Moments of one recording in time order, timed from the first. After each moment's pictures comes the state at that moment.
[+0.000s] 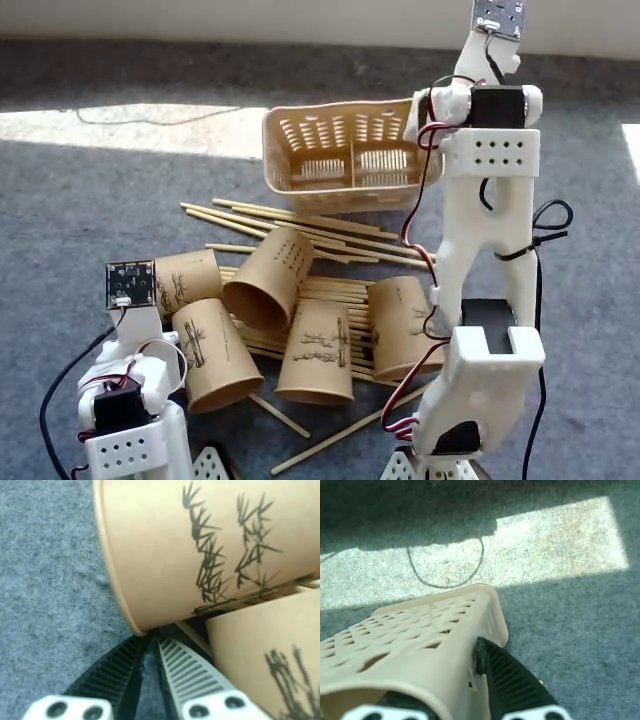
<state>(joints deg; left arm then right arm) -20.4 -103.6 96.0 75.5 -1.3 -5.7 17.0 -43.8 90.5 -10.7</state>
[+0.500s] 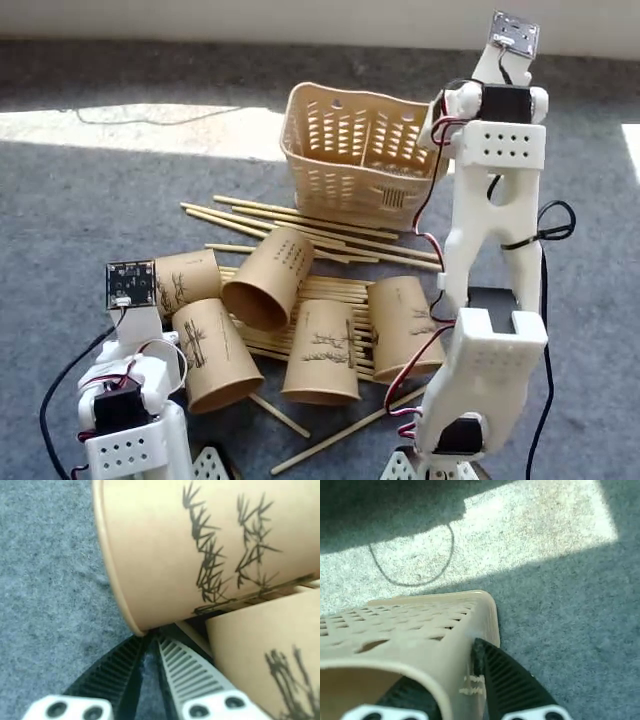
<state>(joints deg) -20.4 -103.6 96.0 75.5 -1.3 -1.8 22.8 -43.9 90.5 -13.7</state>
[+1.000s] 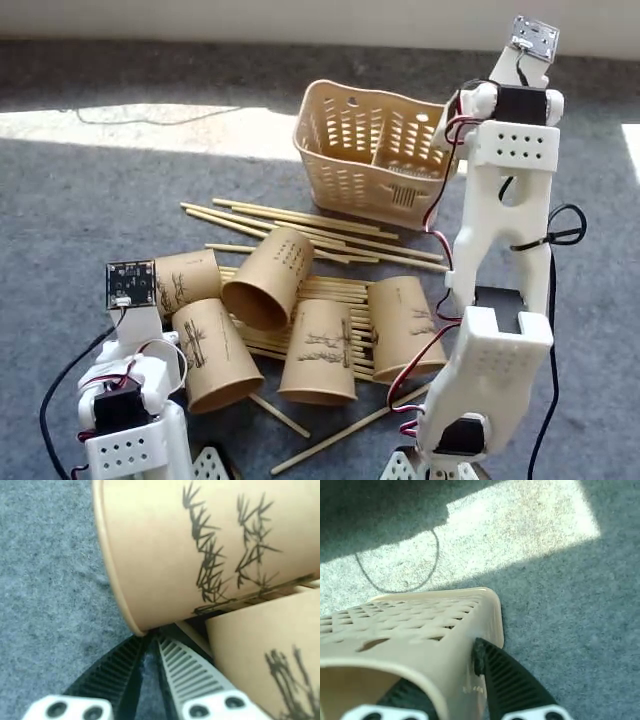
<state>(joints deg) -20.4 -103.6 96.0 75.5 -1.3 0.6 22.8 -43.9 90.4 -13.9</state>
